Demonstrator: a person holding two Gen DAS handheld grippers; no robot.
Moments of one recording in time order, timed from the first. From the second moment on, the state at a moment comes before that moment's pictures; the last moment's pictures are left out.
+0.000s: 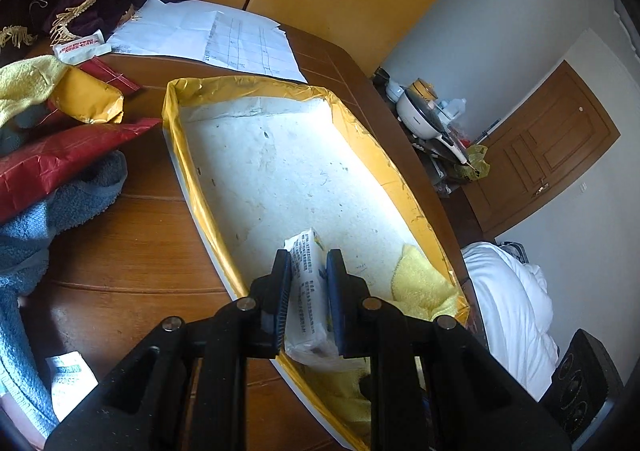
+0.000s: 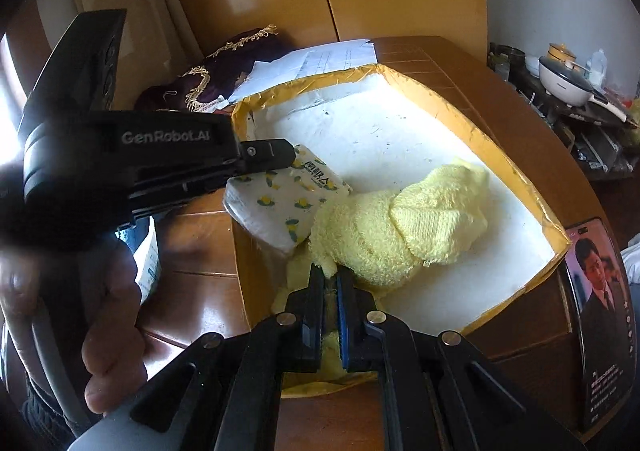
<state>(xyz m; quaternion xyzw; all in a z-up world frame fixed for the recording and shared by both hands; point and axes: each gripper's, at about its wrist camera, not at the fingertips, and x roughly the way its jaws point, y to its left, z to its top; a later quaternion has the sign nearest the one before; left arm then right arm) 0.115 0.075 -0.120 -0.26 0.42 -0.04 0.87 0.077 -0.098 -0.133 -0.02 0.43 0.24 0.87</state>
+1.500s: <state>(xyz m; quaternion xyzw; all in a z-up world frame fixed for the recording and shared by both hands) -0.055 0.196 -0.110 -0.26 0.31 0.18 0.90 0.064 0.007 -0.081 0.01 0.39 0.38 0.84</state>
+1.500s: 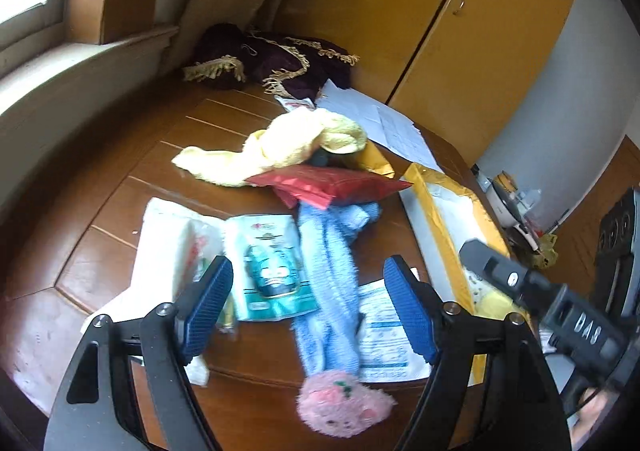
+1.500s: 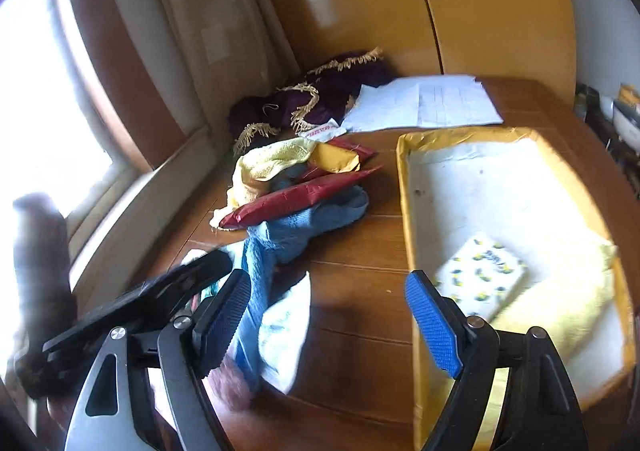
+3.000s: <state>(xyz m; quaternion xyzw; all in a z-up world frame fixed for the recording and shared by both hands) -0.066 0.128 -0.141 -0.11 0.36 0.13 0.92 0.102 0.109 -0.159 -0.14 0.41 0.34 0.84</state>
